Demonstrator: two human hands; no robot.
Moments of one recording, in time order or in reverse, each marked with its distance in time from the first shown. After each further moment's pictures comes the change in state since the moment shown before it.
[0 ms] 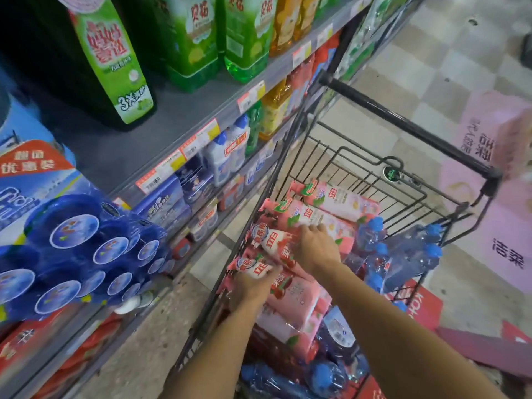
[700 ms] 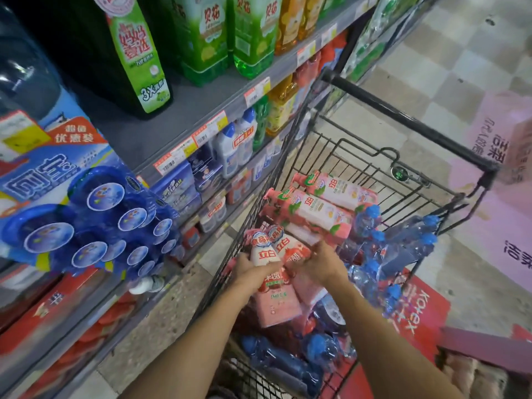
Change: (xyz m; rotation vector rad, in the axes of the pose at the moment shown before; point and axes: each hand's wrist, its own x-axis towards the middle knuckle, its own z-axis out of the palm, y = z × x) left_hand -0.005 -0.023 -0.006 -0.285 -0.070 0.111; right_hand -0.045 0.032 0.042 0.495 -0.199 0.306
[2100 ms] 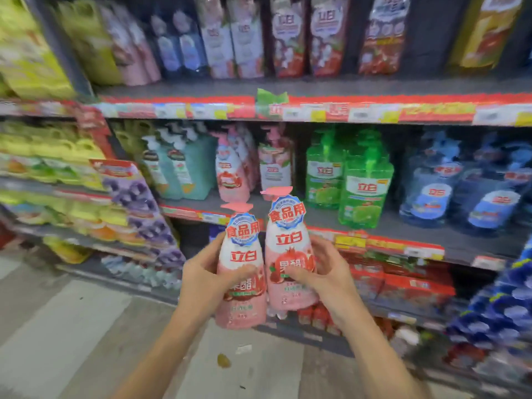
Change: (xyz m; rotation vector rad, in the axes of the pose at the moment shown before) left_hand -0.556 -0.377 -0.408 -0.566 1.115 0.824; right_hand -0.596 -0.162 0.315 0.568 -0.995 -1.219
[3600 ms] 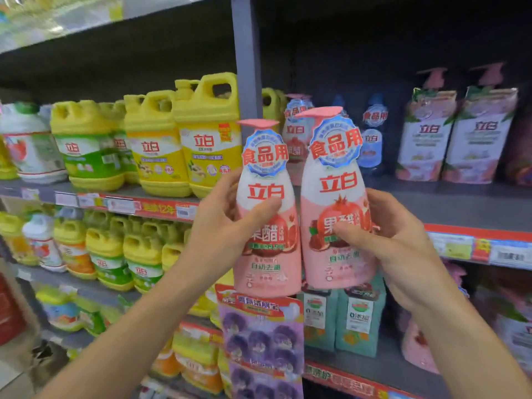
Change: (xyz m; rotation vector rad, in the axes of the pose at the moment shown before) left_hand 0.364 0.131 -0.447 -0.007 -0.012 0.497; right_hand 0.319 -0.086 0.487 -0.012 -0.157 -0.476
